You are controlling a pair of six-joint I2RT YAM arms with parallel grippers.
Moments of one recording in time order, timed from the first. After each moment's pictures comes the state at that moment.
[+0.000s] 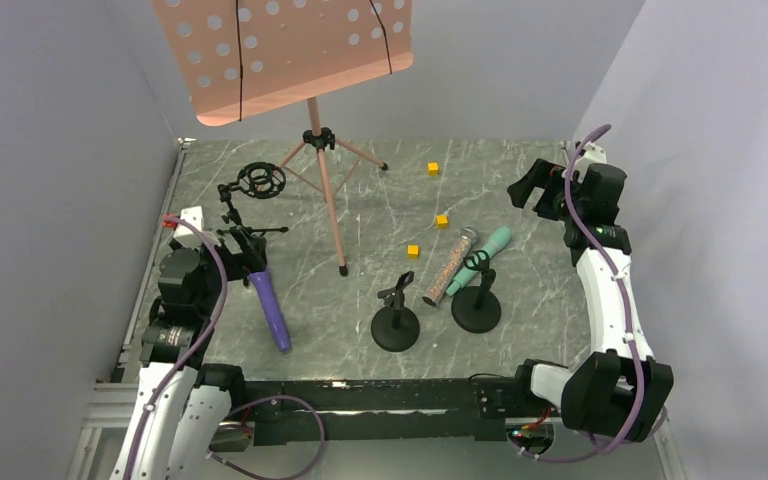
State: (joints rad) left arm -0.09 0.51 0.61 -0.33 -0.04 -0.30; right arm -0.19 1.16 1.01 -0.28 -0.35 0.26
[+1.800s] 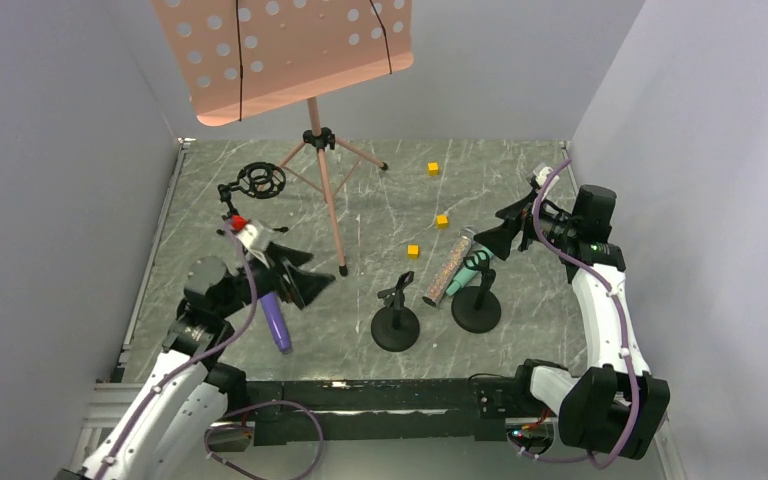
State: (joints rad) left arm -0.23 0.58 0.44 0.09 0.60 -0.44; right arm -0.21 1.08 0.87 -0.35 -1.07 -0.29
